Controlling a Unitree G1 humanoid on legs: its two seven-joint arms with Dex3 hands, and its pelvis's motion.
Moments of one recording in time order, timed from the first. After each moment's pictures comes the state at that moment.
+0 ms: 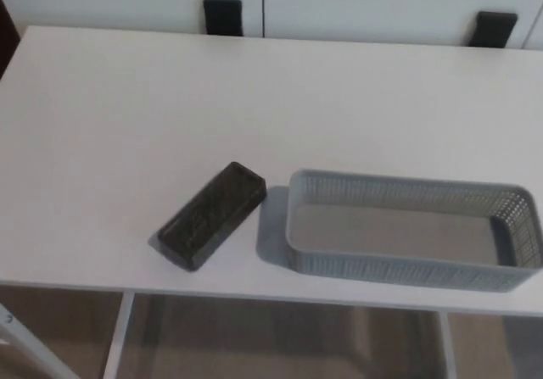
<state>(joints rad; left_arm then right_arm) 0.37 0.37 0.14 0.79 -0.08 -0.31 -0.31 0.29 -0.29 -0.07 0.51 0.12 0.16 0.38</state>
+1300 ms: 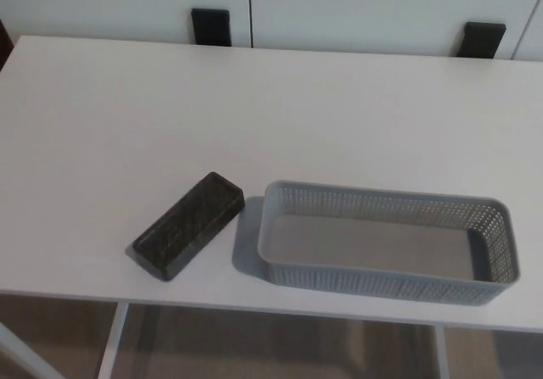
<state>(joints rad) 0.55 0.54 -0.12 0.19 -0.06 -0.35 -0.45 0.28 -0.29 -0.05 0.50 0.12 0.17 0.38</state>
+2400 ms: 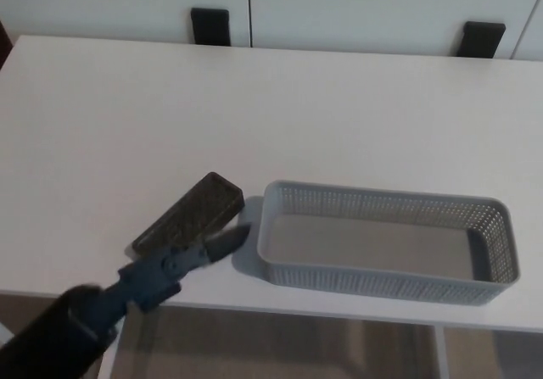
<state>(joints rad) 0.44 0.56 0.01 -0.60 -0.21 -0.30 -0.51 0.28 -0.29 -0.03 0.50 0.12 0.17 0.38</state>
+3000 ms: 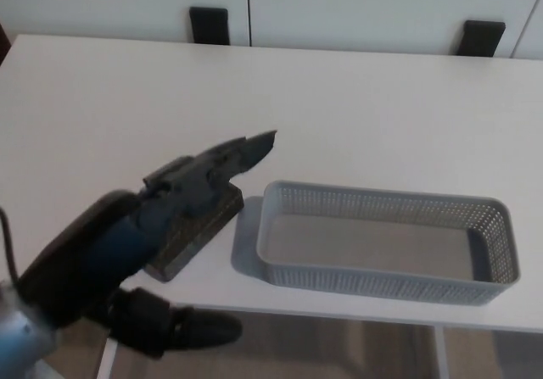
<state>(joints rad) 0.11 0.53 -0.06 -0.50 0.08 -0.17 -0.42 0.27 -0.29 -0.01 0.50 0.12 0.17 0.38</state>
